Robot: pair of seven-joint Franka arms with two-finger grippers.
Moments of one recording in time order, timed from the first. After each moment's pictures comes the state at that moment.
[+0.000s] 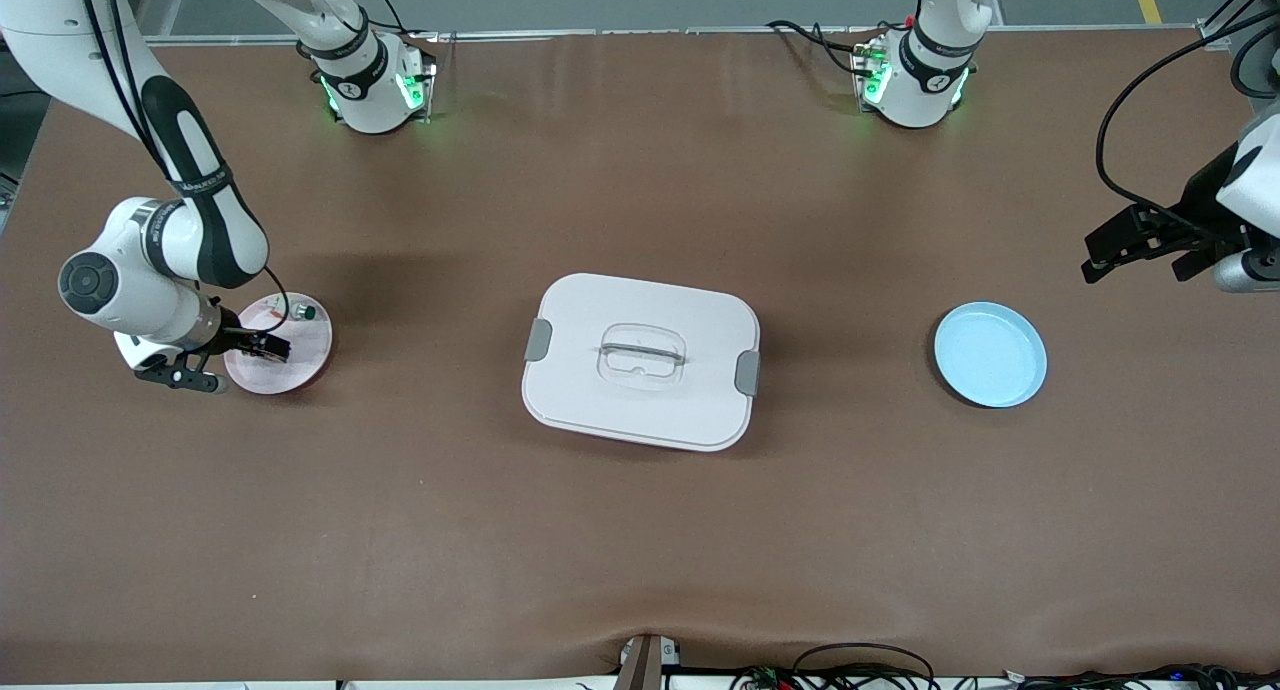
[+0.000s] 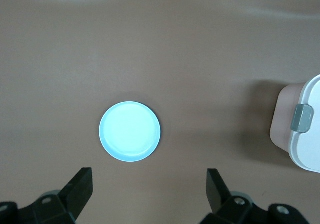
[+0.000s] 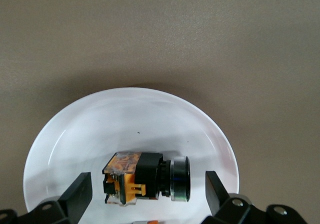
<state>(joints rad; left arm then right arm) 0.00 0.03 -0.05 -1.56 -0.02 1.68 -0.08 -0.11 0.40 -0.10 -2.19 -0.03 2.50 0.01</state>
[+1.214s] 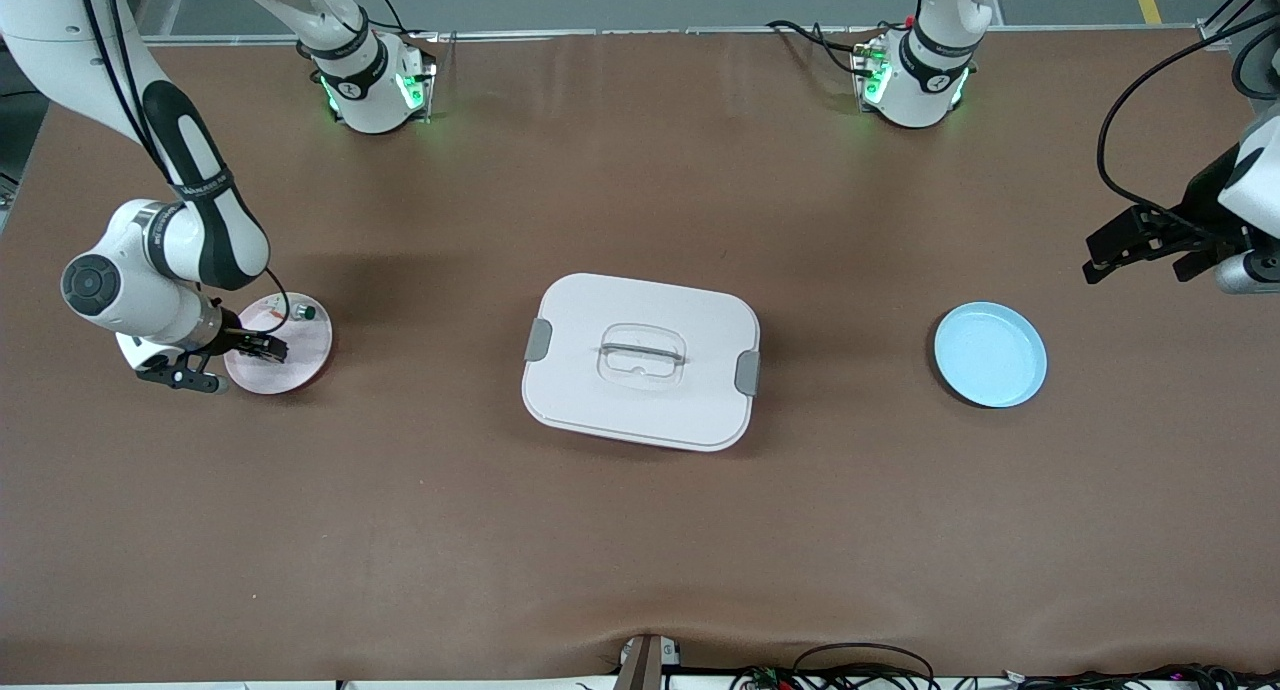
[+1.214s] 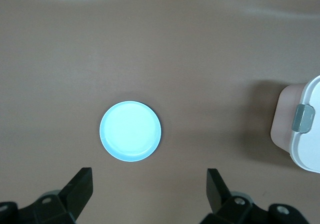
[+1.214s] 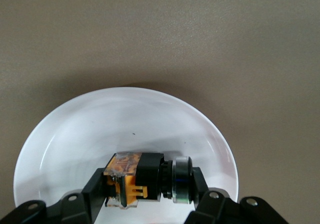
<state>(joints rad) 0.00 0.04 -0.05 -1.56 -0.02 1.68 -0.08 -0.11 0.41 -0.11 -2.19 -0.03 2.50 0.01</state>
